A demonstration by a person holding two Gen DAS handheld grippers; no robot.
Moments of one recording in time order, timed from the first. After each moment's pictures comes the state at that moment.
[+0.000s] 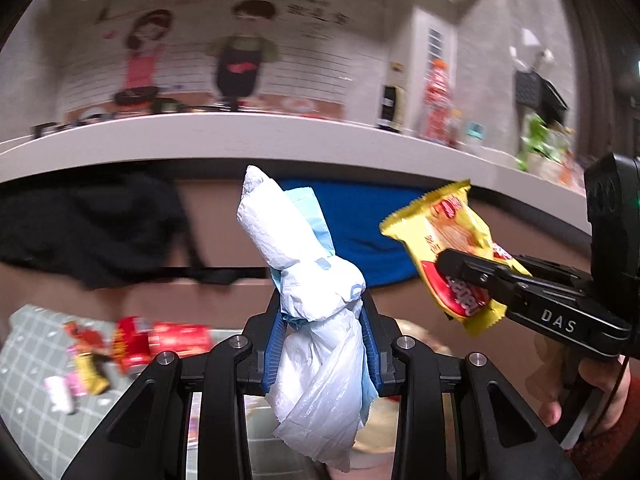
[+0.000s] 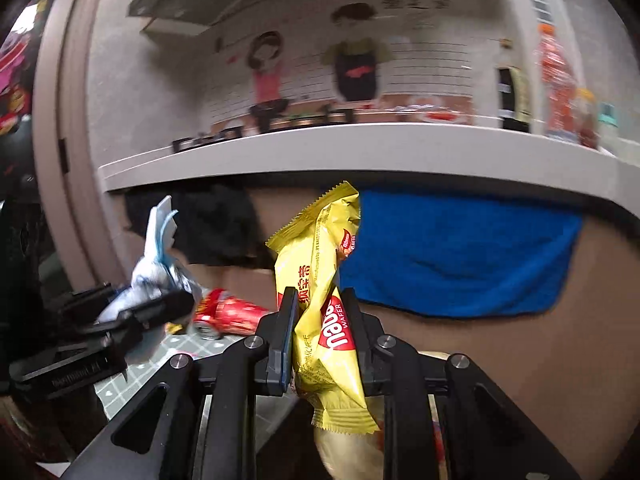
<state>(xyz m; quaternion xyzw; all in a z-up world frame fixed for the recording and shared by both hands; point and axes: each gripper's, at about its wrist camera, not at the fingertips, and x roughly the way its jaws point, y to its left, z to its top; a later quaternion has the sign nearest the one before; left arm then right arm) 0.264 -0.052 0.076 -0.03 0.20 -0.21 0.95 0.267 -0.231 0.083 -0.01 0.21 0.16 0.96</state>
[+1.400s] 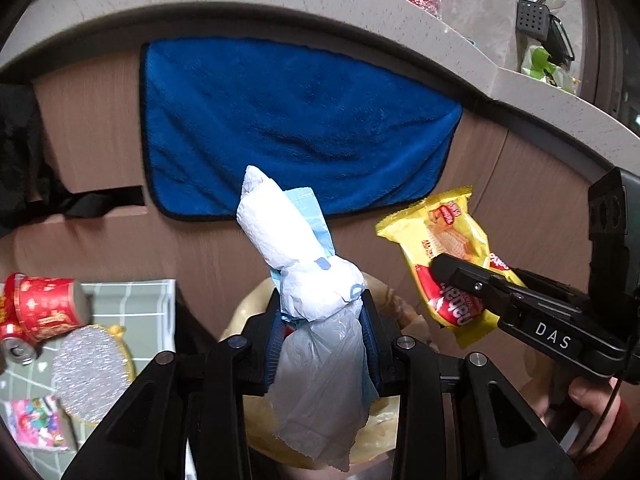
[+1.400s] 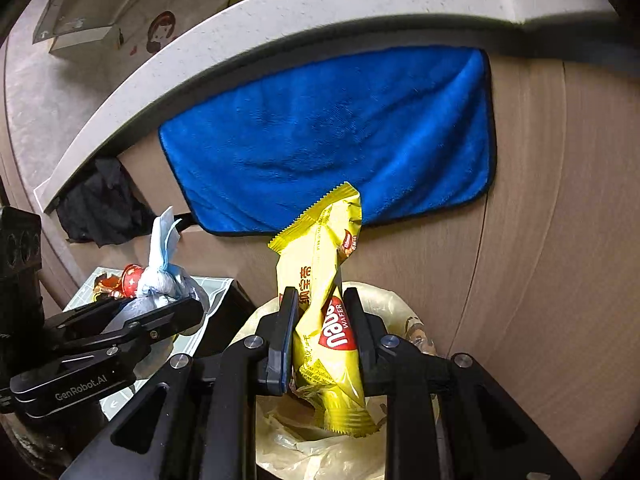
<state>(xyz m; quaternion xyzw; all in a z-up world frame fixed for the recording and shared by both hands) 0.349 -0.162 -0.012 -0.03 0.32 -0.27 0.91 0.318 -0.344 -0.013 0.08 0.29 0.08 0.95</state>
